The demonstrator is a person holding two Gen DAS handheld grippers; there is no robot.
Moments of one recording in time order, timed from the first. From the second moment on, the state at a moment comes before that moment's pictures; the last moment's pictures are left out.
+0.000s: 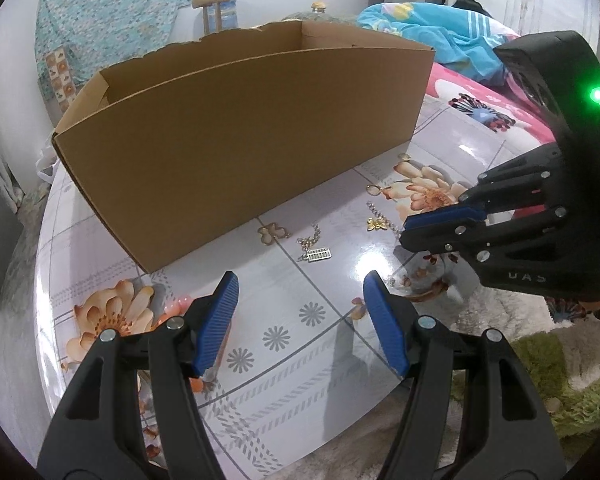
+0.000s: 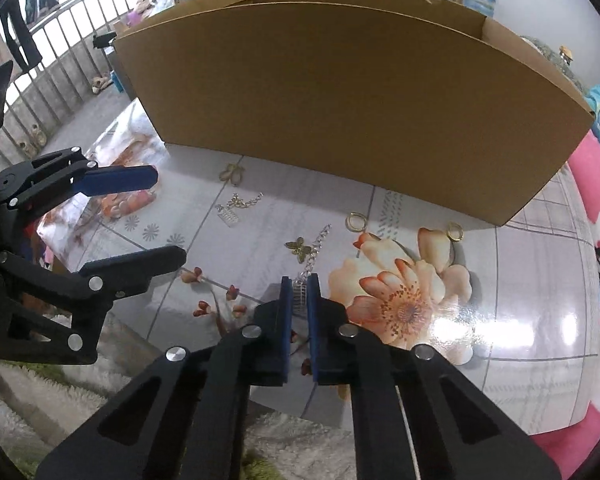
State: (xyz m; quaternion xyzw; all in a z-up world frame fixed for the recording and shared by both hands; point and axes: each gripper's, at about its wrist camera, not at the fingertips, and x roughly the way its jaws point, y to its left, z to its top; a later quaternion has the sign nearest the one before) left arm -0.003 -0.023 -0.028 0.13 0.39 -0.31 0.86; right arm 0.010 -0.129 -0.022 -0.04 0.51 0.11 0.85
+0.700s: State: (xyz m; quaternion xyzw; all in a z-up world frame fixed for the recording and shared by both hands) left arm 0.009 -0.041 -0.029 0.15 0.41 -0.32 0.84; right arm -0.008 -0.187 0.007 0.07 0.47 0.12 0.87
